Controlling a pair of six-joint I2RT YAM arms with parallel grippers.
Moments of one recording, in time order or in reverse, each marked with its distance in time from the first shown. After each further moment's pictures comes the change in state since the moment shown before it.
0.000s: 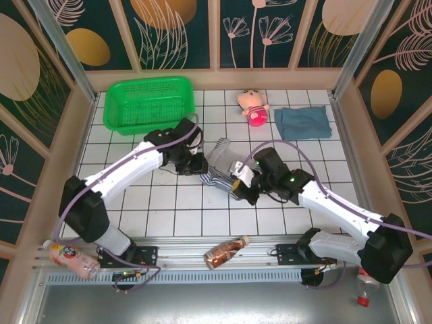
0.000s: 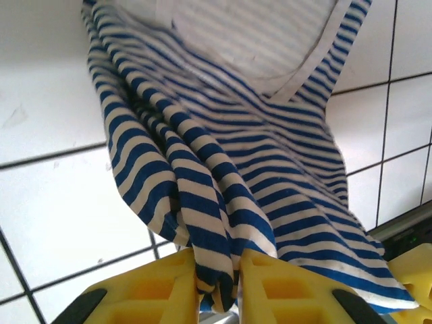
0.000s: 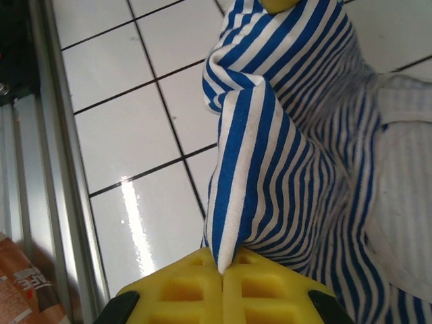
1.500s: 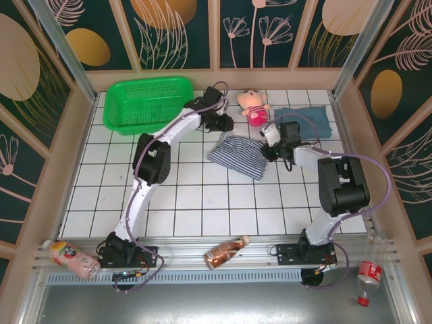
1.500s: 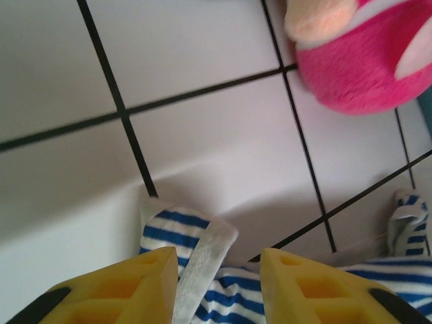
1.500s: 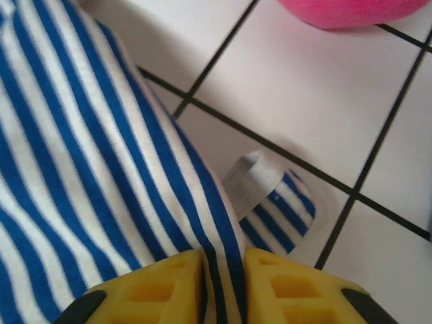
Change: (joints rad) left arm 0.138 0.906 0.877 0.218 0.020 0.239; right arm -0.514 0.603 0.156 0.423 0.264 -0.016
